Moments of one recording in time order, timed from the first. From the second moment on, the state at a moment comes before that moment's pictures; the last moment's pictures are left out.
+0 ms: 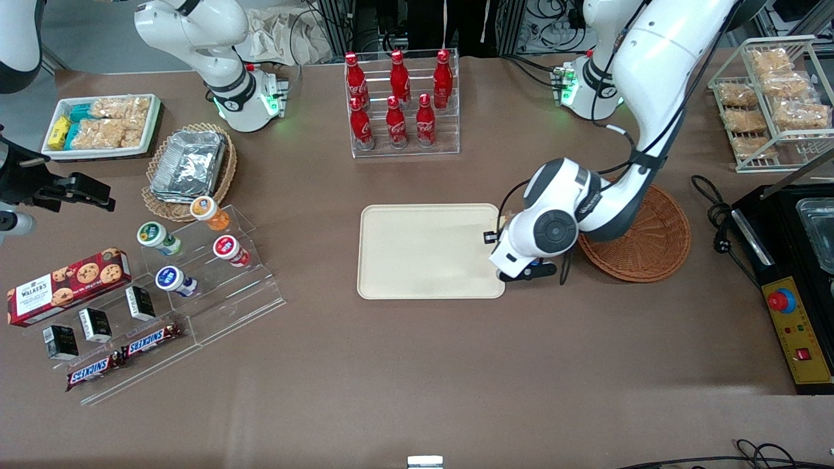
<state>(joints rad) -0.12 0.55 -0.45 -1.79 0.00 2.01 -0.66</state>
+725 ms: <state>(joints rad) -0.18 0.71 -0.45 -1.69 0.09 2.01 -0.67</state>
